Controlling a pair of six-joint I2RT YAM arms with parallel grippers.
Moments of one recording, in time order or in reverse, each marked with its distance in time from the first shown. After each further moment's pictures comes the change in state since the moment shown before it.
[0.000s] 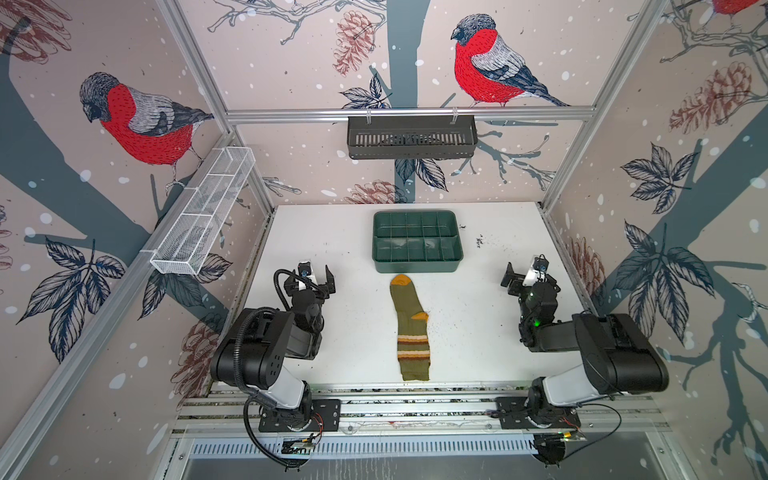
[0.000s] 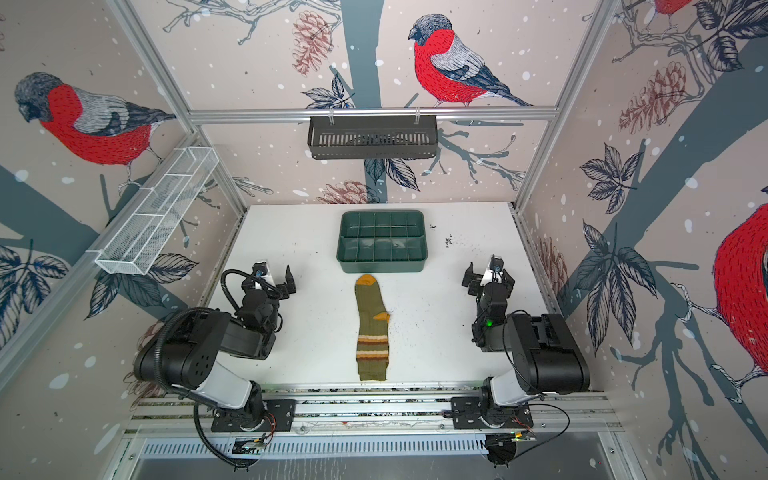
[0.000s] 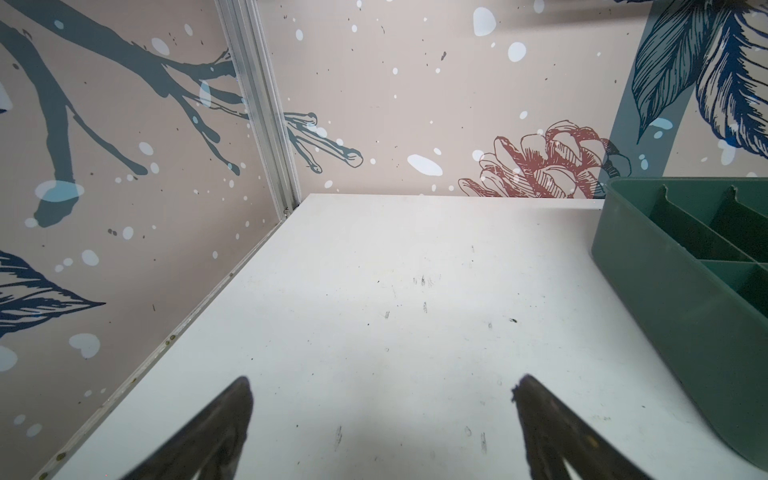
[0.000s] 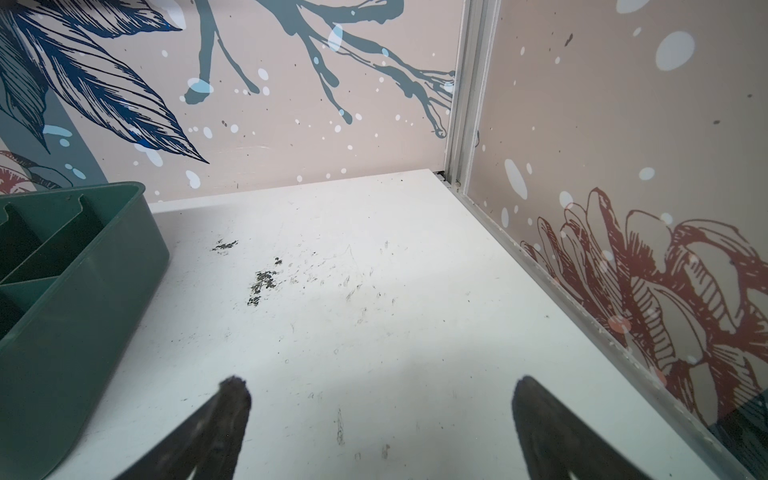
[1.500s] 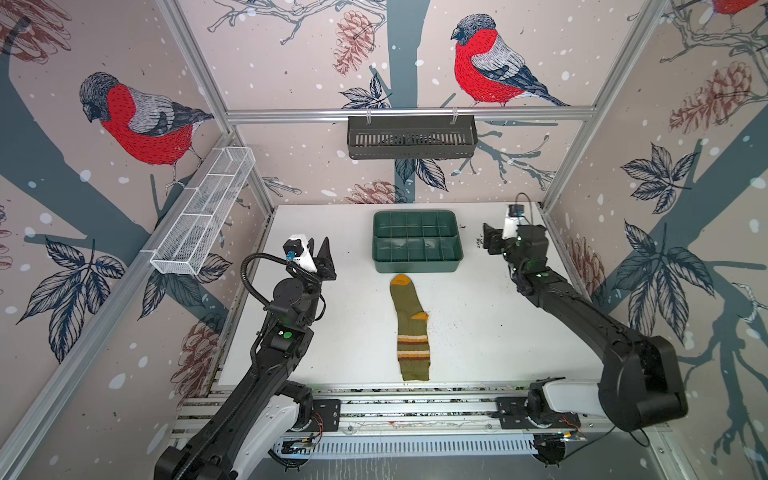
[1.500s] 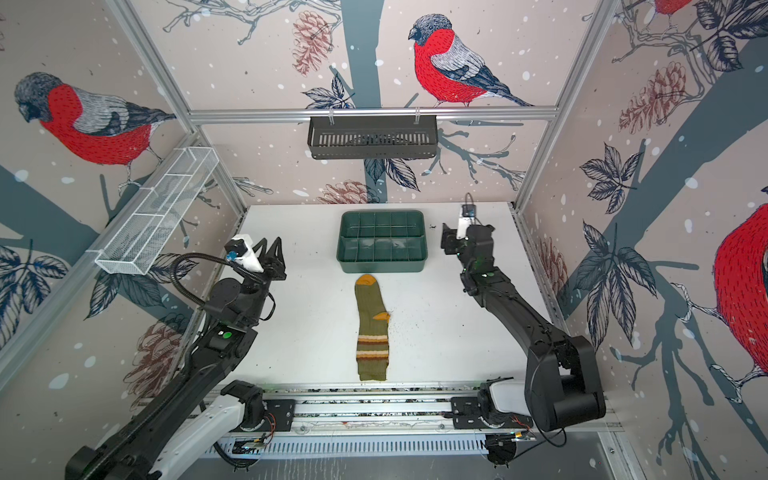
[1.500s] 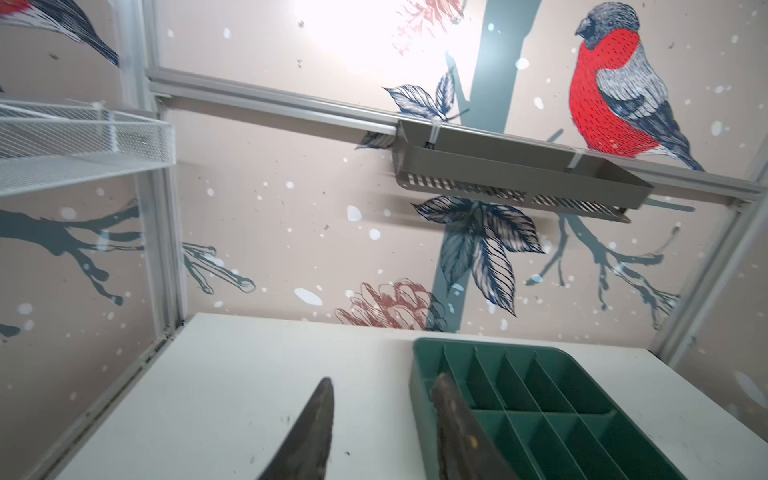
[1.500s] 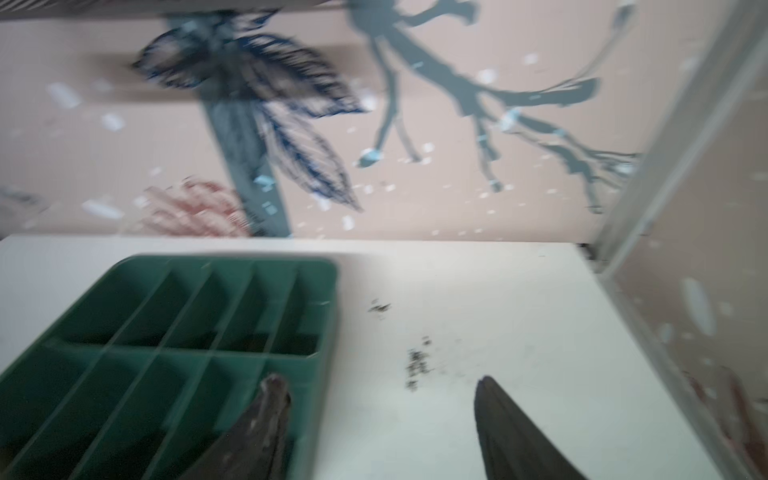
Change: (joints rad) left arm -0.213 -0.786 0.339 -0.938 0.085 -0.199; right arm 0.300 -0.173 0.654 -0.980 -0.130 0.014
